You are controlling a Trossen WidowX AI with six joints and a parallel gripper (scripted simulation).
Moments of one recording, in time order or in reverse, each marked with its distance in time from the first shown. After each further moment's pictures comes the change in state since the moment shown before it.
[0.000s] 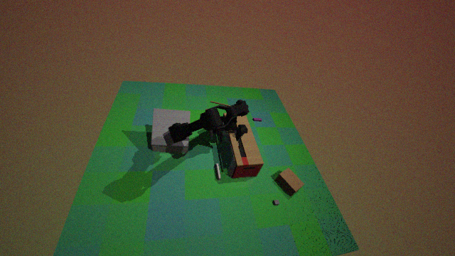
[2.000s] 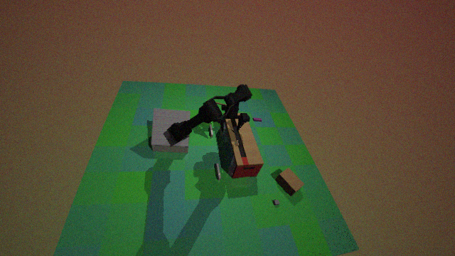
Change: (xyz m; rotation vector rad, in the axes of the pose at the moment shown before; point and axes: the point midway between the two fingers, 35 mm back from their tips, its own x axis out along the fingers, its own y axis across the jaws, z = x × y) arm -0.069 -0.001 0.002 -0.005 0.001 -0.001
